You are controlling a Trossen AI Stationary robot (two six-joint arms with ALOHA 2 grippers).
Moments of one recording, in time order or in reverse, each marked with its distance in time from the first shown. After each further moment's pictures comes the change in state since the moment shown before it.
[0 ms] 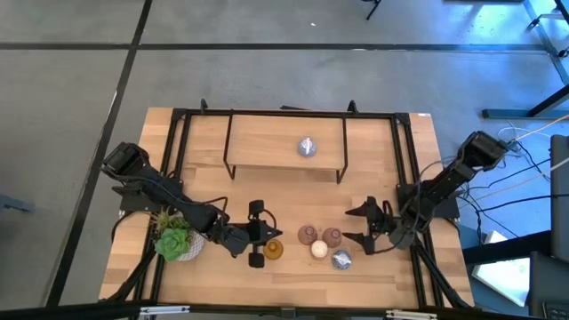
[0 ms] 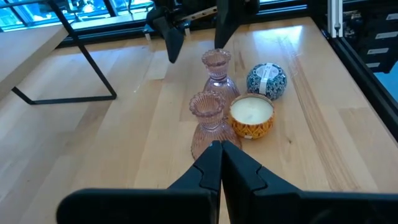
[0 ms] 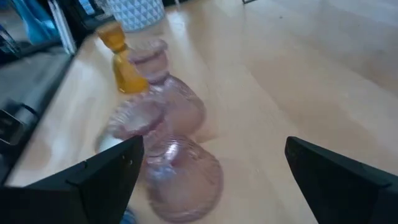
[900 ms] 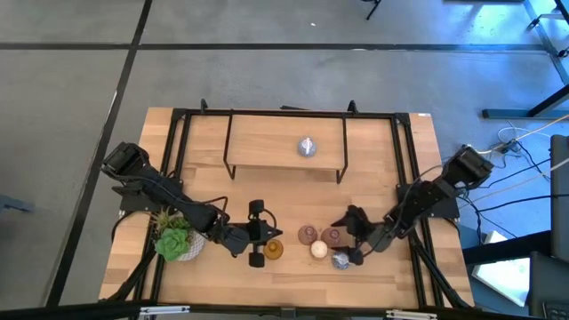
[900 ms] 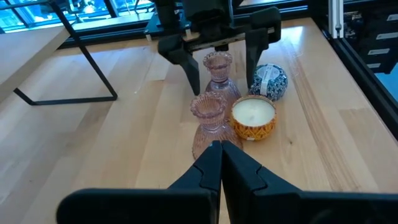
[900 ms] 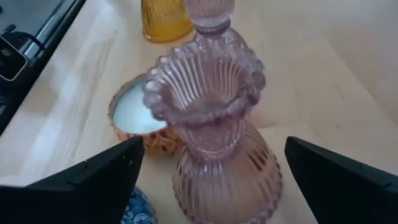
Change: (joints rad) left arm 0.002 0.000 0.000 0.003 -0.001 0.004; right arm -0.155 0.285 0.141 0.113 -0.334 -0.216
